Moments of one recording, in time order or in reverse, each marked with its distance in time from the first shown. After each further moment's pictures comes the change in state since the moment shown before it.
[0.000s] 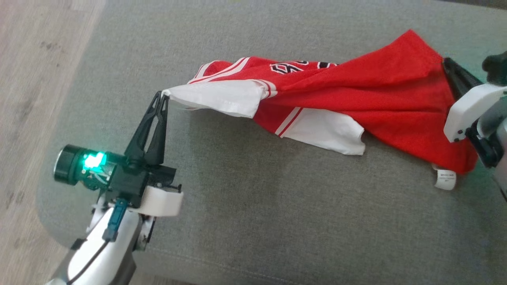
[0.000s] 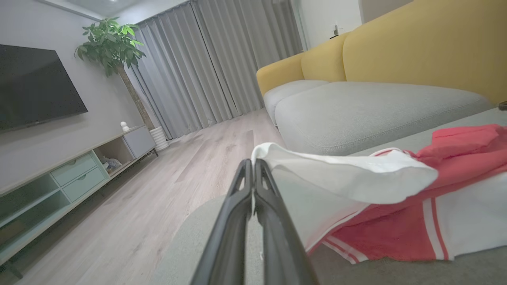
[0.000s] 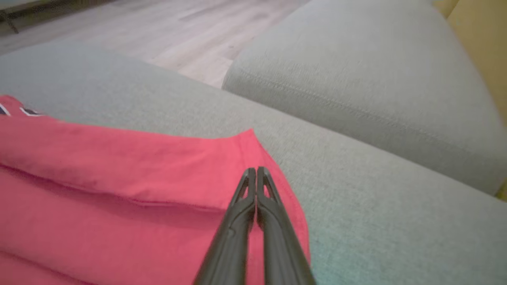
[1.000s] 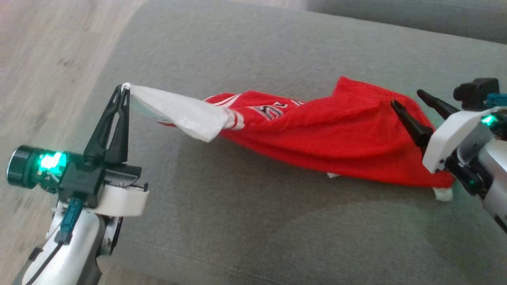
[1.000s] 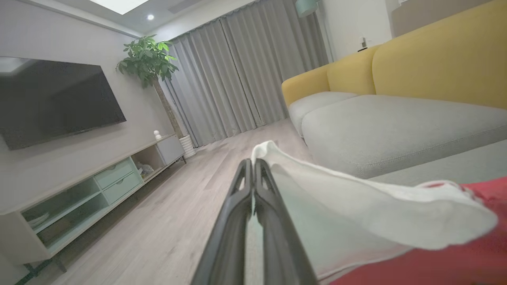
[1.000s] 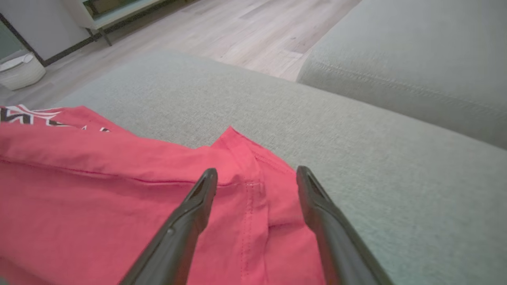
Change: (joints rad) left arm 0.060 0.140 0.069 -0.171 -0.070 0.001 0.102; right arm 0.063 -0.106 0.299 -0.232 0.396 0.000 0.029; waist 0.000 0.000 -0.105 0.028
